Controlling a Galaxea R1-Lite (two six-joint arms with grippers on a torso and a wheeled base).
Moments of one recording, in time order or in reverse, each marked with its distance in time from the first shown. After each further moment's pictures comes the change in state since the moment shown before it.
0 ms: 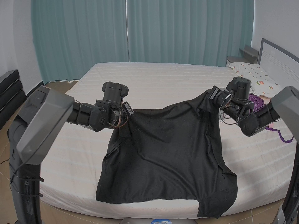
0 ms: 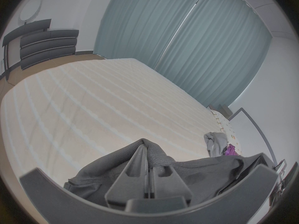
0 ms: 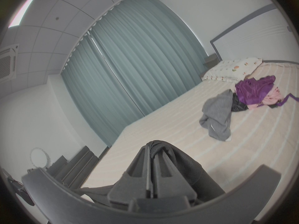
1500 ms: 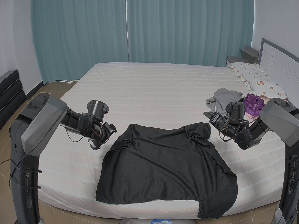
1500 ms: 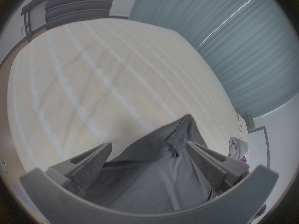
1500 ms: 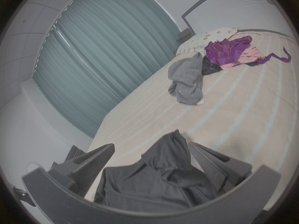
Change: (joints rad) left arm 0.170 0.076 0.075 0.200 -0.196 -0.232; right arm -0.071 0.166 0.085 0.019 0.029 0.152
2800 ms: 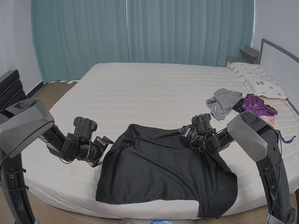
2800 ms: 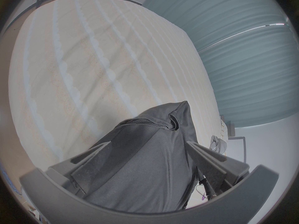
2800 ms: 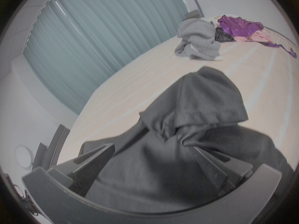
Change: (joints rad) left arm -0.012 -0.200 0.579 -0.465 -0.144 -0.196; right arm 0.160 0.313 -0.438 0.331 -0.112 -0.008
